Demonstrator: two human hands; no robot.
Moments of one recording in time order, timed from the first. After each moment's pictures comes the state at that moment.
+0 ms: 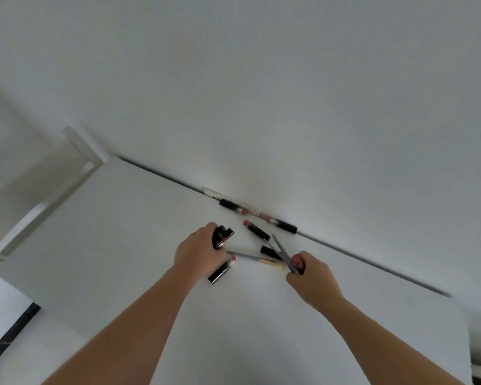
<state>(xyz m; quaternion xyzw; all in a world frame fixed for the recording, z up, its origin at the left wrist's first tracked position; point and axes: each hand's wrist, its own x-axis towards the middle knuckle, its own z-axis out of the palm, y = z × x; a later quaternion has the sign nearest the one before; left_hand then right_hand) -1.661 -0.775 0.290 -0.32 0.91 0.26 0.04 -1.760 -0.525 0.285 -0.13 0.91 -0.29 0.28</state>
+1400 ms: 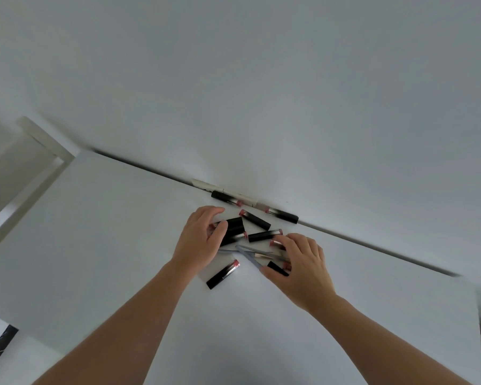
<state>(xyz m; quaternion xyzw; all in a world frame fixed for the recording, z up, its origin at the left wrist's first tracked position) -1.680 -0.793 0.259 -0.22 0.88 0.42 -0.06 -1.748 -0.545 0.253 -0.31 0.92 -0.22 0.10</state>
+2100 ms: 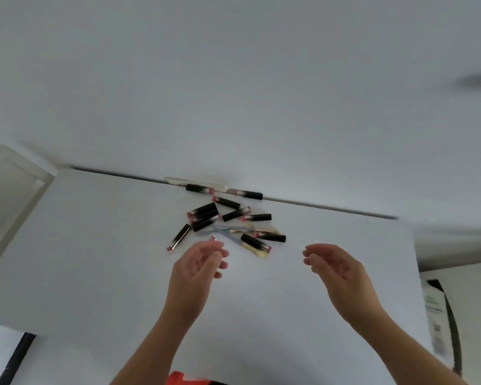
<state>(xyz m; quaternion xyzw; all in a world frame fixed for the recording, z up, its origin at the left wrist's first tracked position) -1.581 -0.683 0.357 -0.25 0.73 0.64 -0.06 -1.666 -0.424 0.355 -0.01 0.80 -0.57 0.18</state>
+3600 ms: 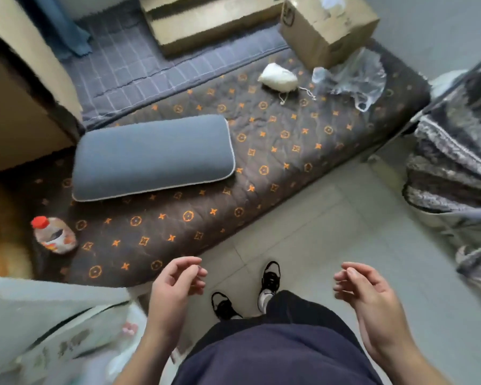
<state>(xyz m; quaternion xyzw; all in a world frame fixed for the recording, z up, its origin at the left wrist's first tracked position) -1.295 -0.078 0.337 0.40 0.60 0.32 0.62 -1.008 -0.225 0.342 0.69 0.05 -0.43 -0.58</state>
